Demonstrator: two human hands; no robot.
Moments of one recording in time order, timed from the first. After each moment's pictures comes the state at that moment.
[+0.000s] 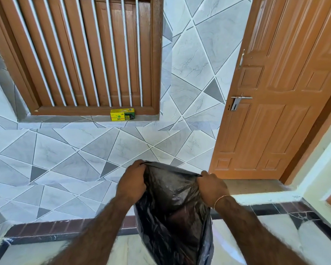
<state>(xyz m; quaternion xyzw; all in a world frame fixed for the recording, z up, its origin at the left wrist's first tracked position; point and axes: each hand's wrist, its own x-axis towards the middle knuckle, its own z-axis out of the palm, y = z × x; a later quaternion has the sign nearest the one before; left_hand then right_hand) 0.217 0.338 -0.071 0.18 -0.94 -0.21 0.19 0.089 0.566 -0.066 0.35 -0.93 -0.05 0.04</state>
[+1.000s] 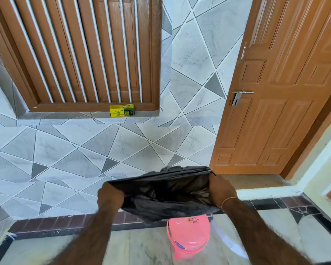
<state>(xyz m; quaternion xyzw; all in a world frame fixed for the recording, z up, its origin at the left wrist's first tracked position) 0.251 0.311 -0.115 0.53 -0.77 -0.34 0.13 0.077 0.590 -0.086 0.25 -0.97 0.05 -0.01</state>
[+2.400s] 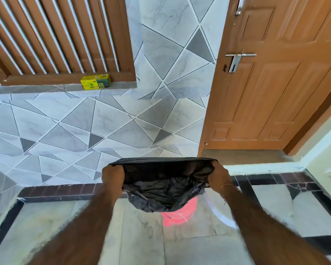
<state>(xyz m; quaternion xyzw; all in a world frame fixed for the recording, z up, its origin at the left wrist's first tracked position) 0.148 0.426 -0.136 0.59 -0.60 -0.49 0.22 -0.027 0.682 -0.156 0.12 -0.93 0.33 -0.13</state>
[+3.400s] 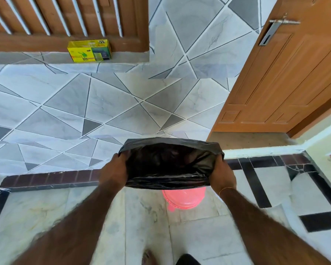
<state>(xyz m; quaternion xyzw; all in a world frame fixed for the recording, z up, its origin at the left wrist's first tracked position) 0.130 0.282 -0.210 0.35 -0.93 -0.14 -0.04 -0.032 0.561 -0.223 0.11 -0.97 0.17 -0.09</state>
